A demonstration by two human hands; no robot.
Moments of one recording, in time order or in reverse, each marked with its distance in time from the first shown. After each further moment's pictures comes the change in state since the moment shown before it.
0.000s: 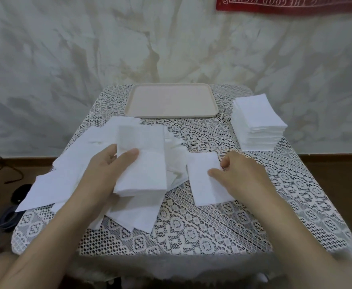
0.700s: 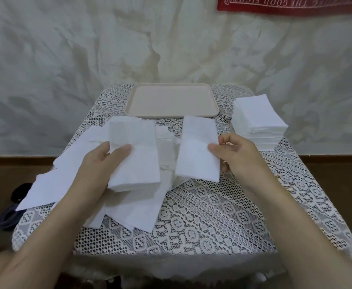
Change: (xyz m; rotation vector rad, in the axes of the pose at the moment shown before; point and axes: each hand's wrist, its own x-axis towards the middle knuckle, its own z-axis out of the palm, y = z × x) left_hand 0.006 0.001 -0.009 -0.031 0.048 0.009; right_hand 0.012 -0.008 -0.005 1.058 -0.045 -0.138
